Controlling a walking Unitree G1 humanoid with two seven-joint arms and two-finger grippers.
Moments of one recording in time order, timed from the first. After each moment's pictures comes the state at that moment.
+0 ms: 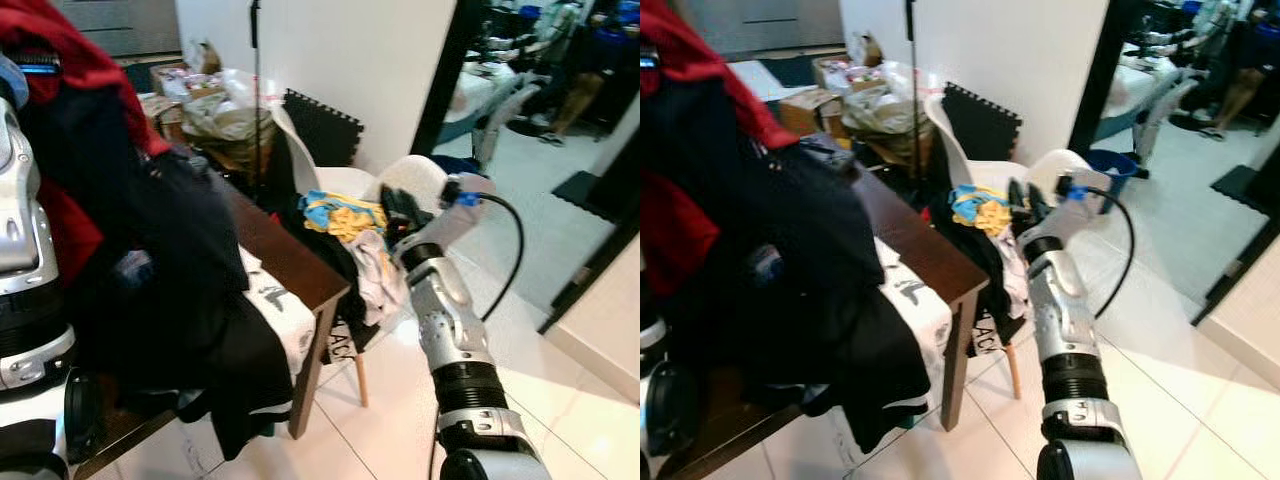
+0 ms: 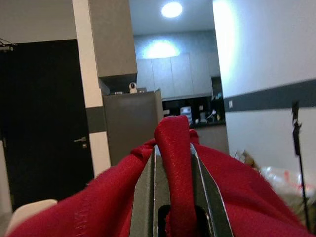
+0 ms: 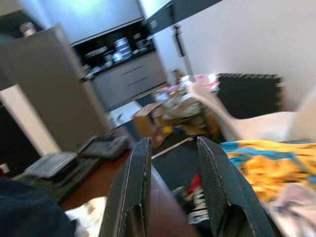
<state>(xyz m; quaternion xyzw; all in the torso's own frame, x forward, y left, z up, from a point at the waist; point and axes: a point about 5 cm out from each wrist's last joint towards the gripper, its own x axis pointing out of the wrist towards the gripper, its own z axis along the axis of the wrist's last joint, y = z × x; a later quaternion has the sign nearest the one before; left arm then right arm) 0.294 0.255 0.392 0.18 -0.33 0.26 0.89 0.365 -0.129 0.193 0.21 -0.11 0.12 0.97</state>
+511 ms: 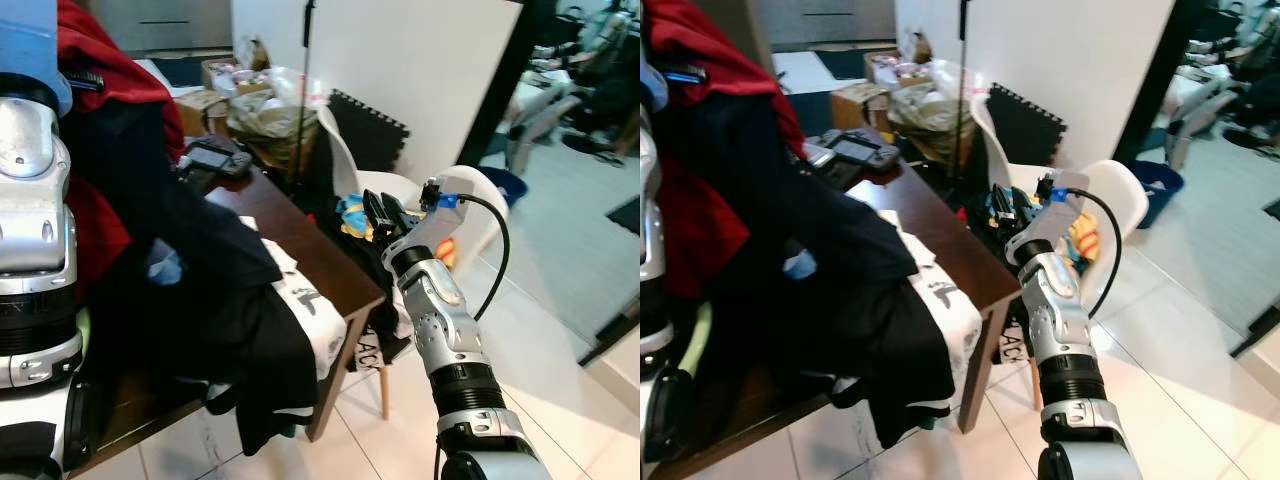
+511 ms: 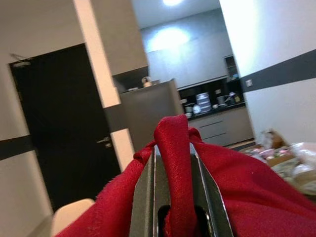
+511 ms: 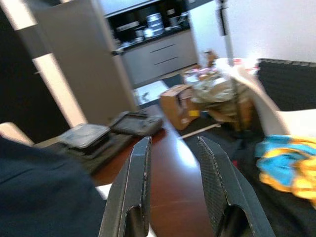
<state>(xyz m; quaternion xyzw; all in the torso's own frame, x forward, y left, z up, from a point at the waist) 0.305 0.240 0.390 0.23 -0.31 0.23 0.89 0.365 -0.123 0.189 0.18 -0.10 0.13 0.97</state>
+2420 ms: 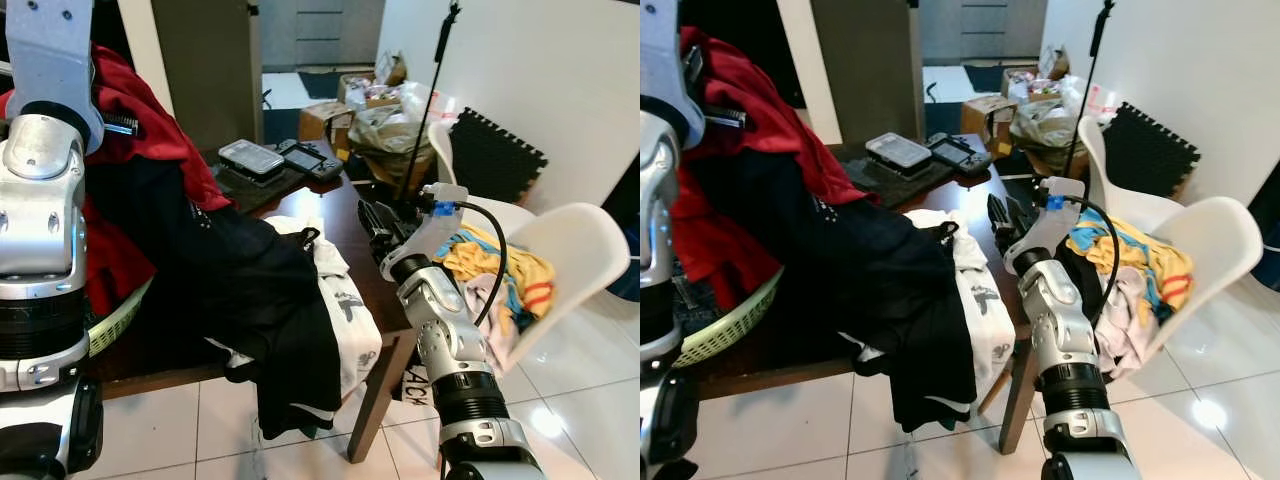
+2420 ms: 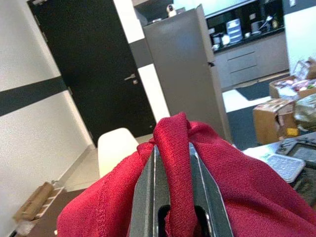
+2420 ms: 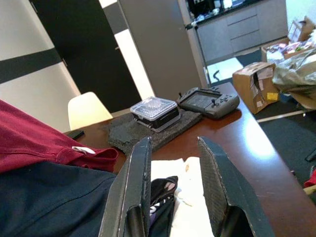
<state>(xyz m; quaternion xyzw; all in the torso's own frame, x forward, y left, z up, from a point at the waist) 0.317 0.232 0.367 0.19 -0.18 0.16 0.95 0.359 -0.122 0.179 0.18 -0.07 0.16 0.97</state>
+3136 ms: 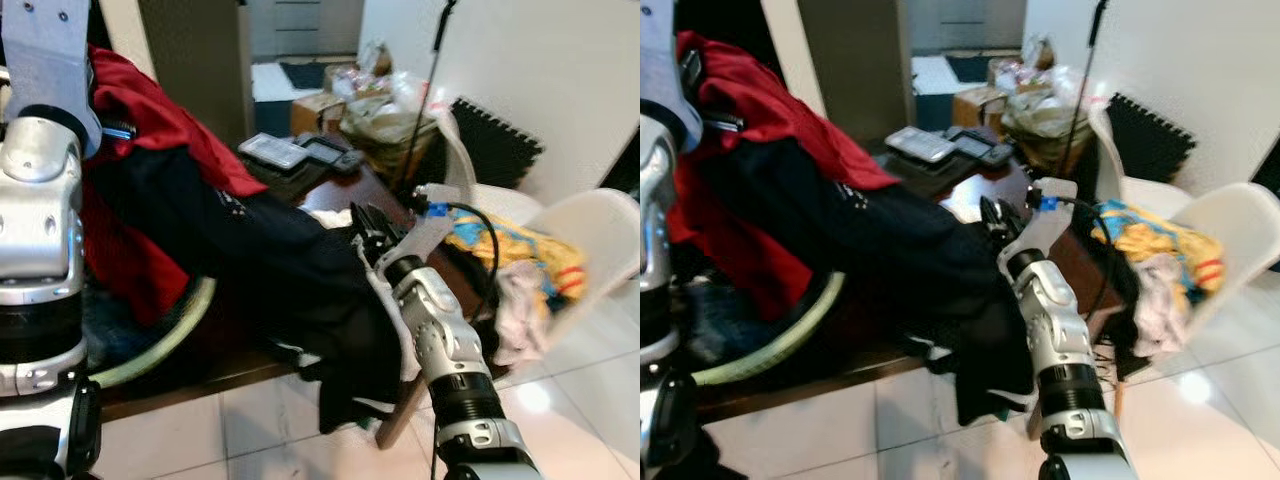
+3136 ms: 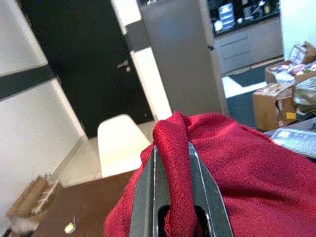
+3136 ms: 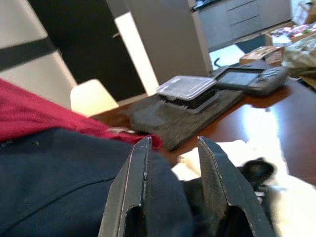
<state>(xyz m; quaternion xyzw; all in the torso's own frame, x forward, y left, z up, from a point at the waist) 0.314 0.232 0.364 0.19 -0.17 0.16 0.95 0.358 -0.116 0.177 0.19 -0.07 0.17 0.97</state>
